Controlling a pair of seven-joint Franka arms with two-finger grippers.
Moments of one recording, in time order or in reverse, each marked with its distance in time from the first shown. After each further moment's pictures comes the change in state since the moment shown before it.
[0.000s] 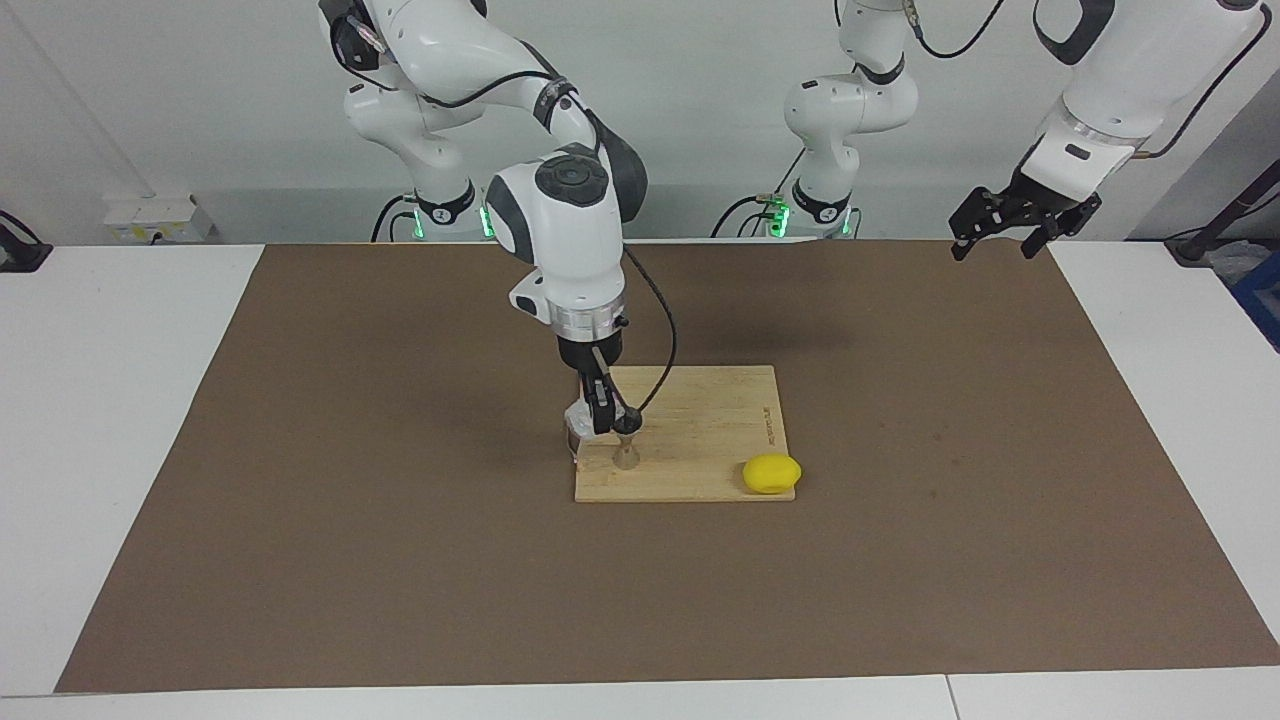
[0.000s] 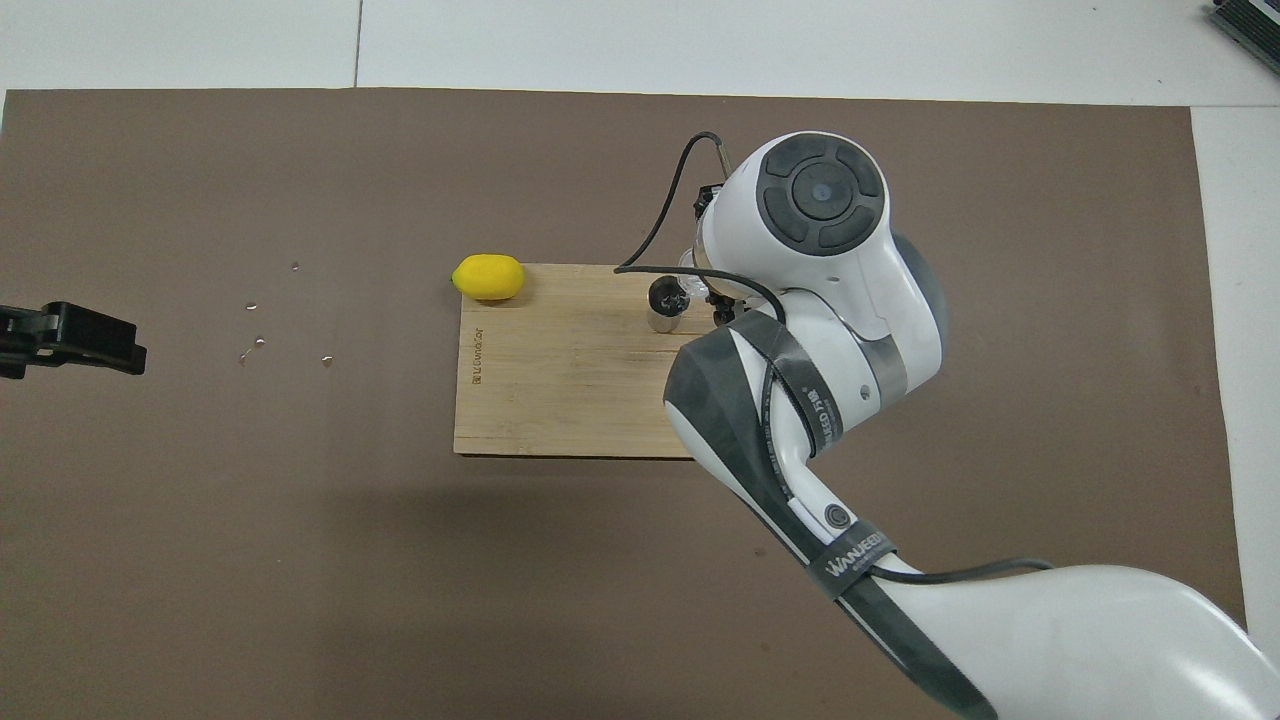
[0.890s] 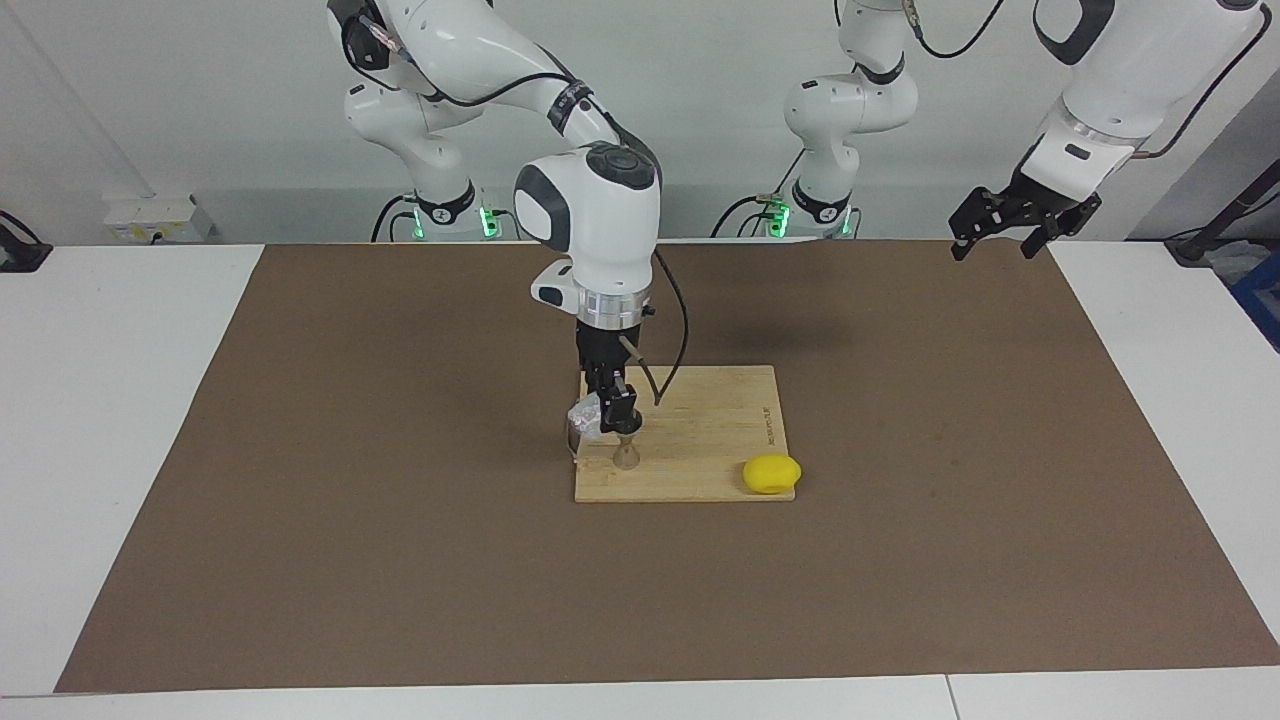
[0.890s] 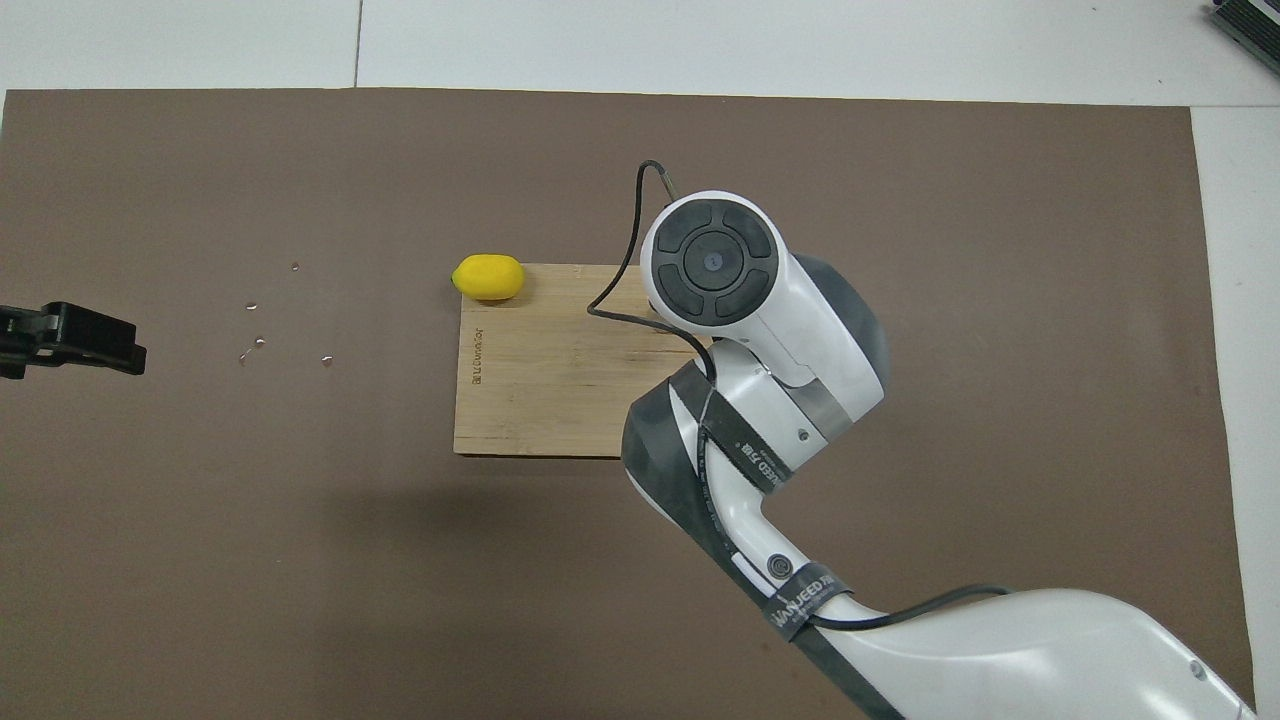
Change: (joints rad) left arm 0.000 0.000 0.000 0.000 0.000 0.000 0.000; right arm 0.068 0.000 0.009 -0.010 -0.214 -0.001 -0.008
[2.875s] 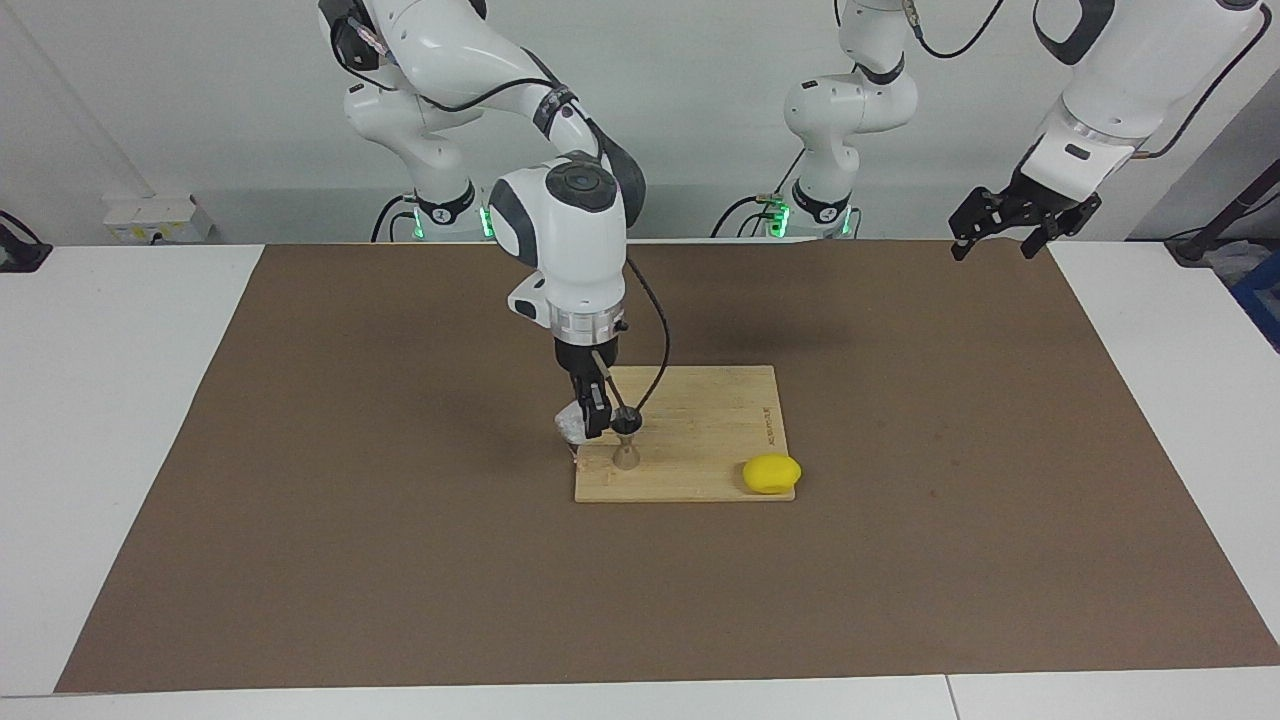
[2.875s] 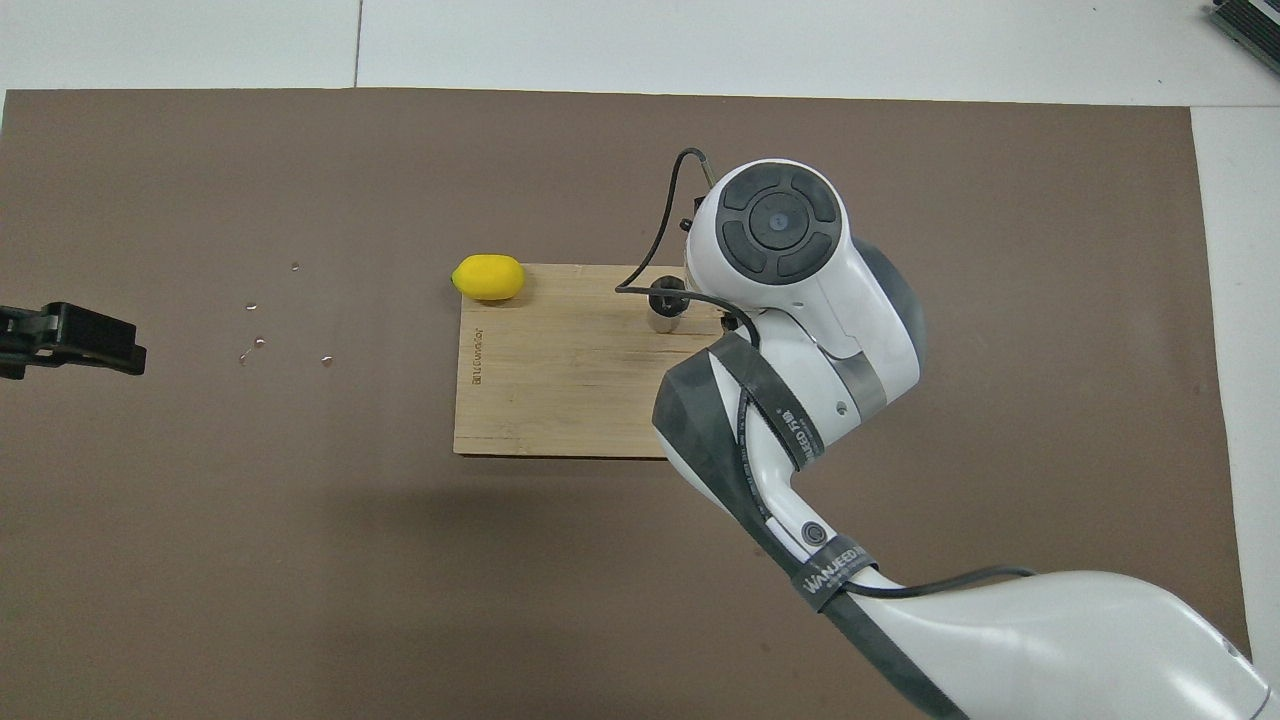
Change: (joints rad) left arm 0.000 0.000 0.000 0.000 0.000 0.000 0.000; right arm -0.045 0.000 0.000 -0.015 0.086 0.004 -0.004
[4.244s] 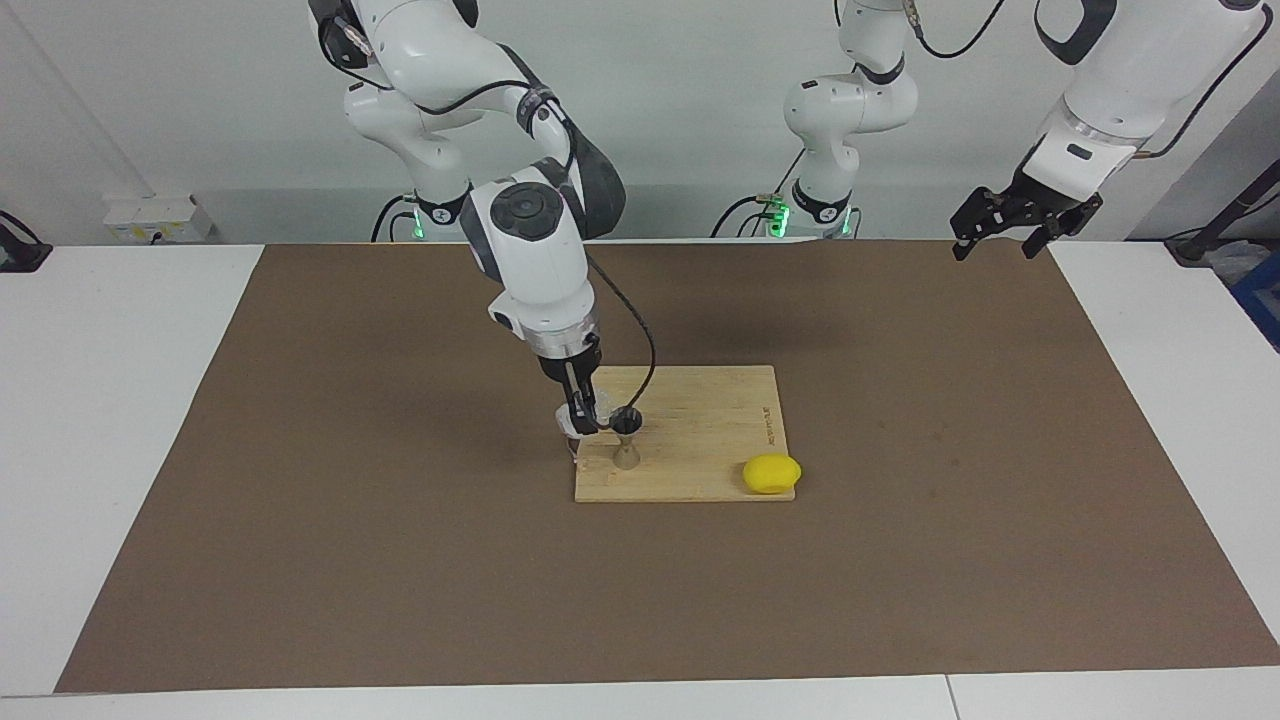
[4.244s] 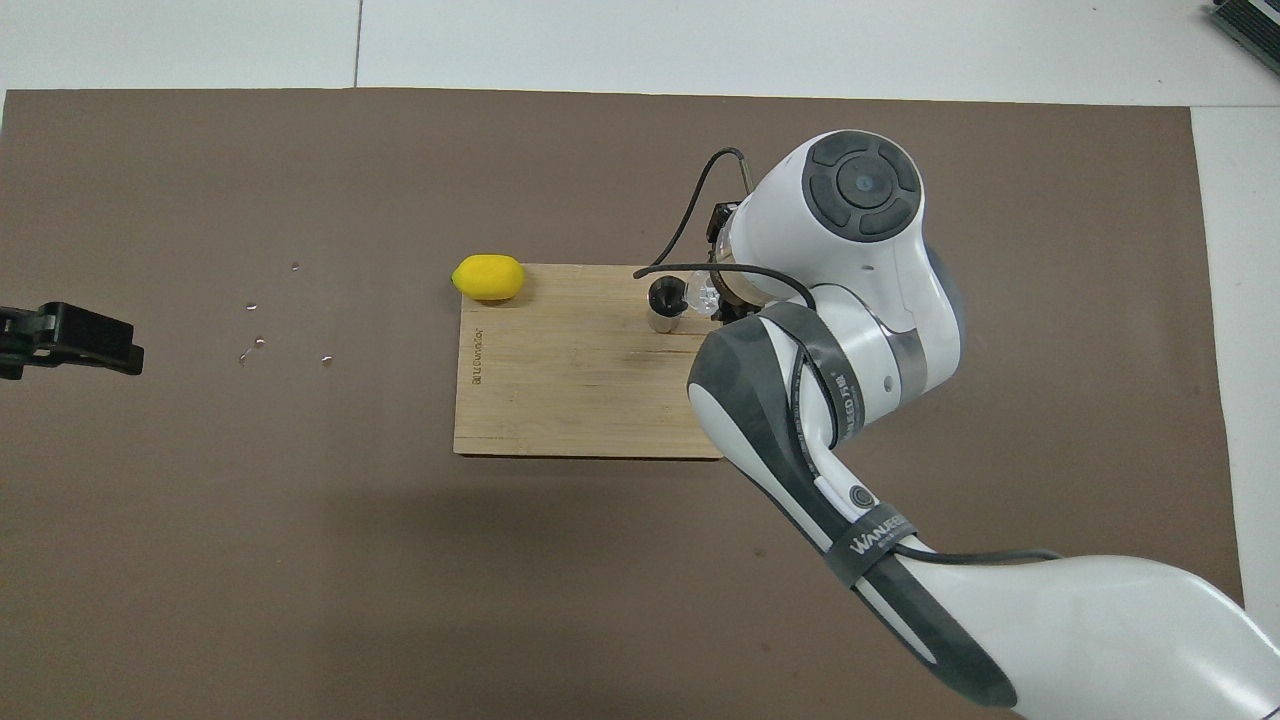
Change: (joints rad) left arm 0.000 0.000 0.003 0.000 0.000 0.000 0.000; right arm -0.053 -0.010 0.000 -0.033 0.213 0.000 -0.022
